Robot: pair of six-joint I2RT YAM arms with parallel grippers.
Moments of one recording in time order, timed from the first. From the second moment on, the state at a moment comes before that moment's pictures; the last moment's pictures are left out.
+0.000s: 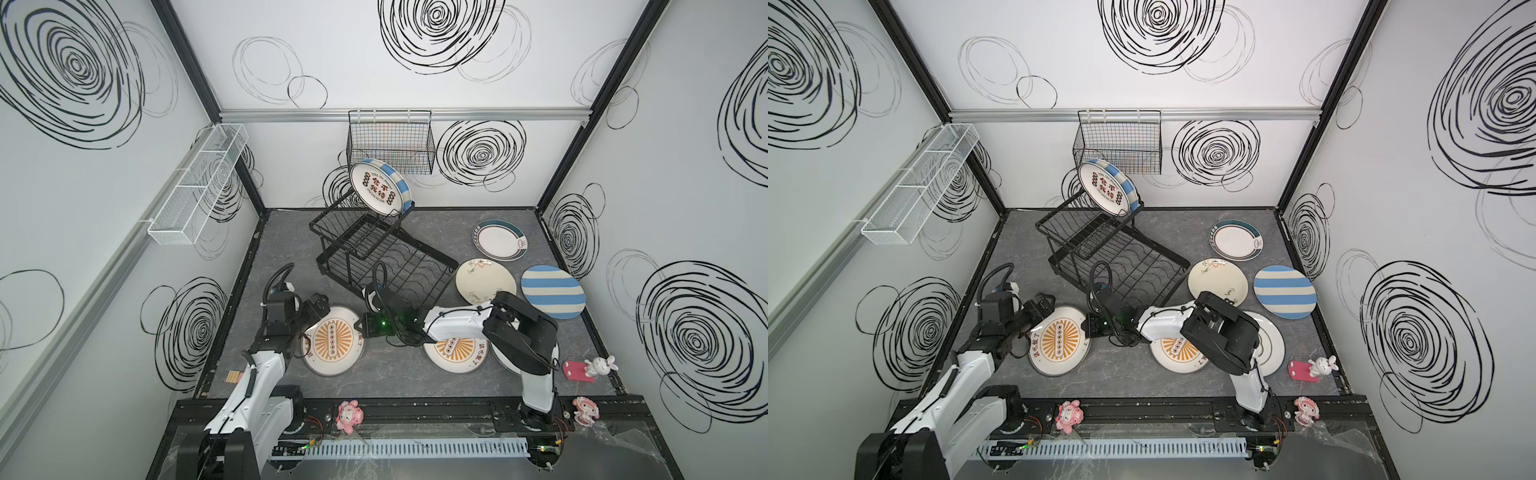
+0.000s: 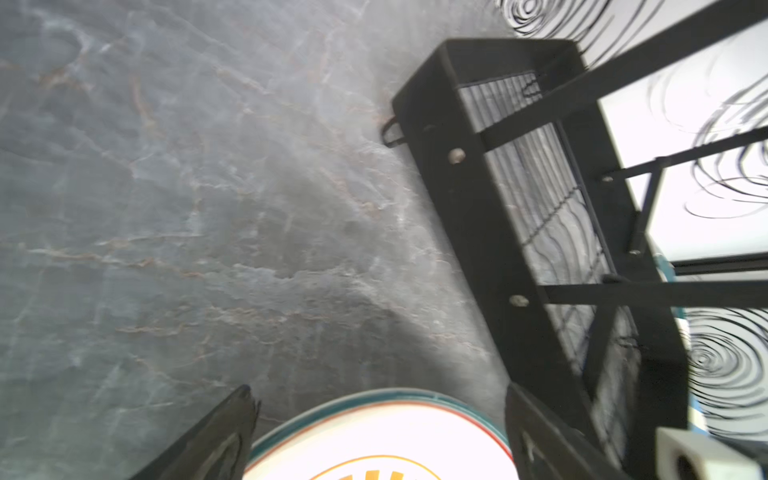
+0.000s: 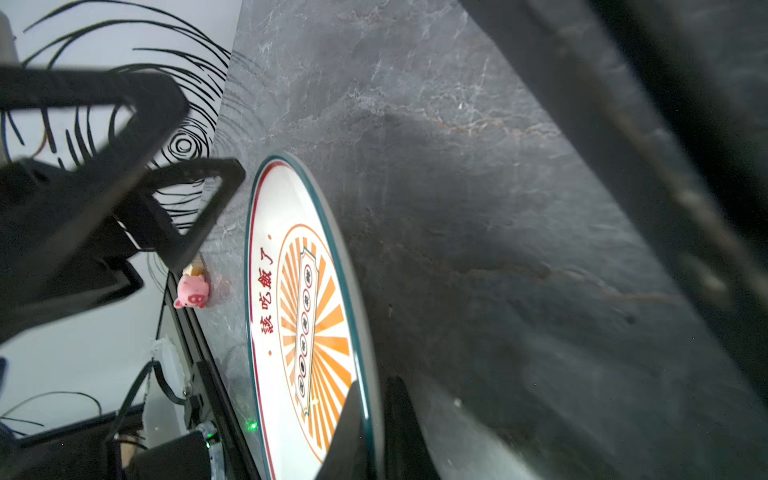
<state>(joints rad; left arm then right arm) 0.07 0.90 0.39 -0.18 0.23 -0.63 1.03 1.90 1.05 0.19 -0.19 0.86</state>
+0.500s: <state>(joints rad) 0.07 0.98 0.73 -0.38 0.35 -0.38 0.99 1.29 0.81 -0.11 -0.04 0.59</state>
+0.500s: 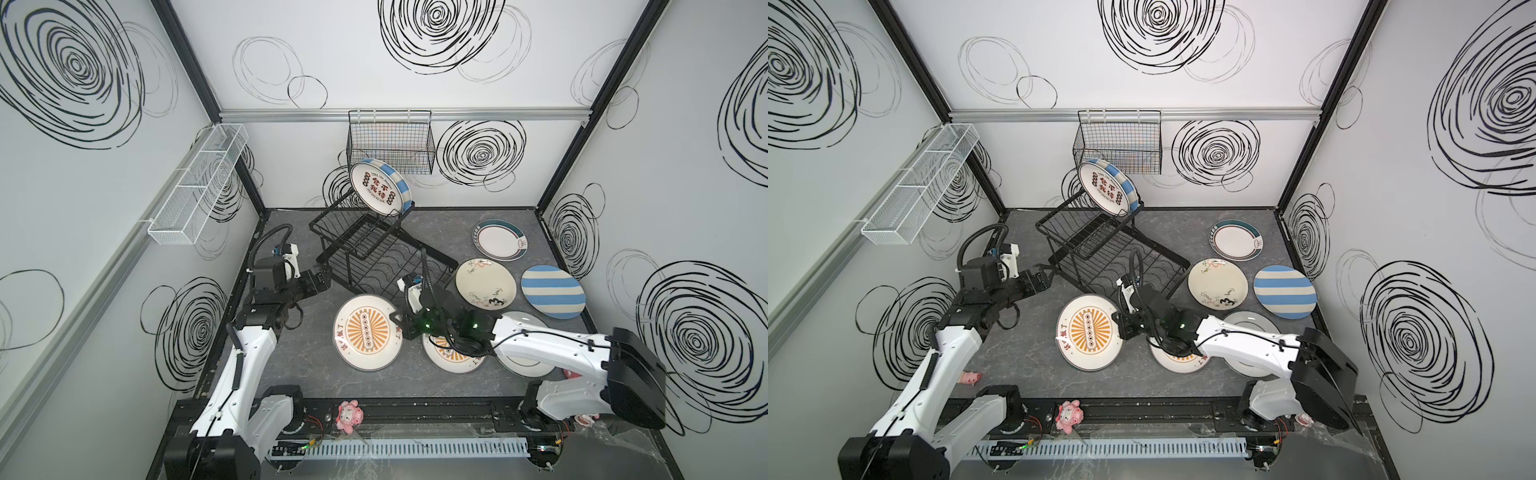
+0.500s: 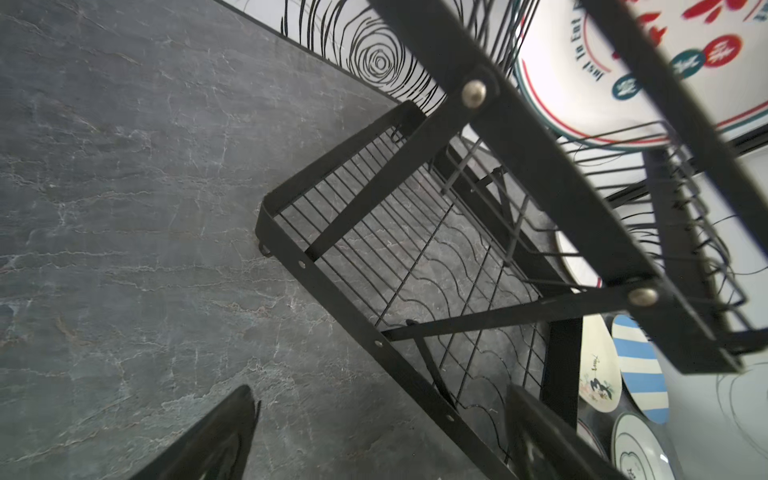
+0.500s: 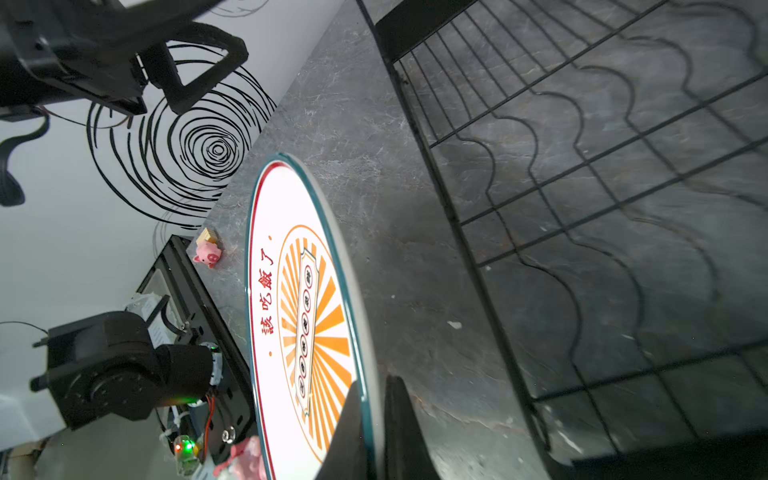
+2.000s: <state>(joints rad) -0.06 1.02 0.70 -0.38 0.29 -0.34 0.83 1.50 1.47 0.17 0.51 -0.34</state>
